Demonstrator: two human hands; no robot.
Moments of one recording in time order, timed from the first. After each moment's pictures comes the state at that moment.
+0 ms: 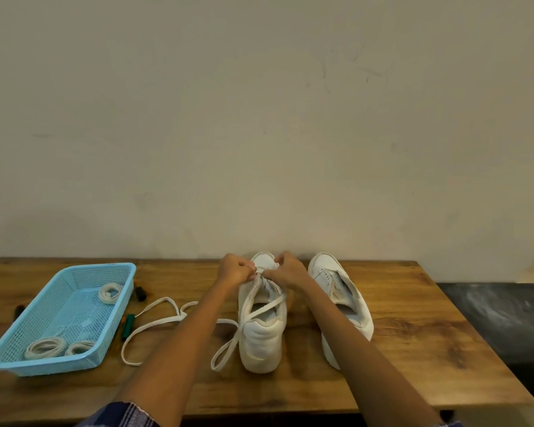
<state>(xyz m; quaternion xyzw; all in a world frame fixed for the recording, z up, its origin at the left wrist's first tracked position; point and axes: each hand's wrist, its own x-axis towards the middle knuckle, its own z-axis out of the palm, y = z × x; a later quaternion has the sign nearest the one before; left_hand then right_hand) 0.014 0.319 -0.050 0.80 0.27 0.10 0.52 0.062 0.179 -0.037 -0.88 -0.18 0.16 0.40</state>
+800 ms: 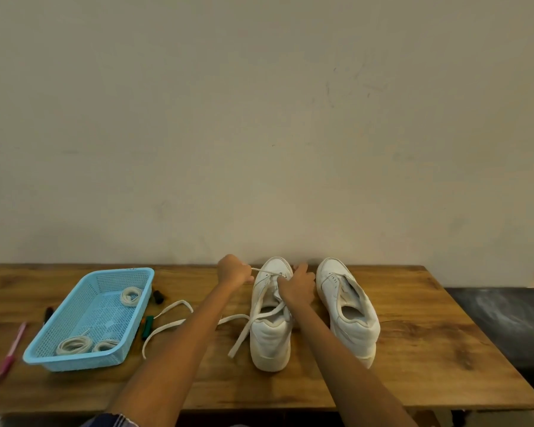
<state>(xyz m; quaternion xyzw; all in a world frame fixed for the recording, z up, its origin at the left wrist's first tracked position) -0.020 0.320 -0.015 0.82 0.34 0.11 0.45 0.023 0.192 -0.045 -0.91 -0.02 0.04 0.40</state>
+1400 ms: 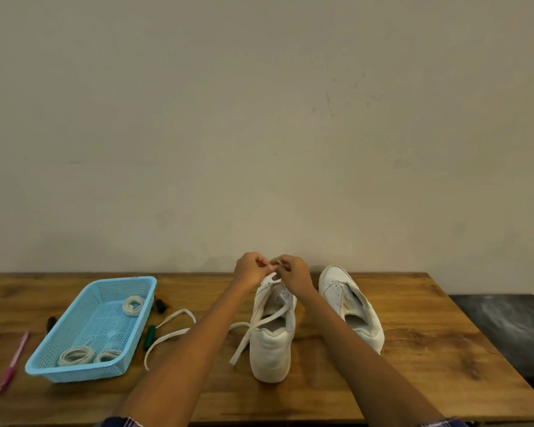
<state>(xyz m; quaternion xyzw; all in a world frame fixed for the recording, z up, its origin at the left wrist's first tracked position) -0.006 0.303 0.002 0.85 0.24 0.12 0.46 0.053 0.197 -0.026 -0.81 -0.27 0.05 0.53</state>
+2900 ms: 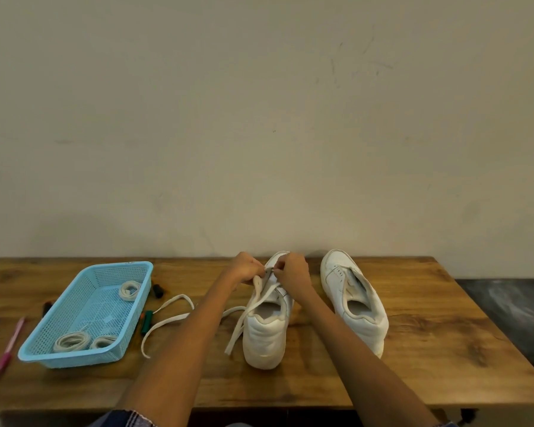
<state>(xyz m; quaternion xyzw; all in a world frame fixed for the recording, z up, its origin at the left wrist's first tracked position) -0.001 0.326 -0.028 0.86 0.24 -0.04 0.46 0.051 0.205 -0.054 -0.92 -0.24 0.00 0.31</state>
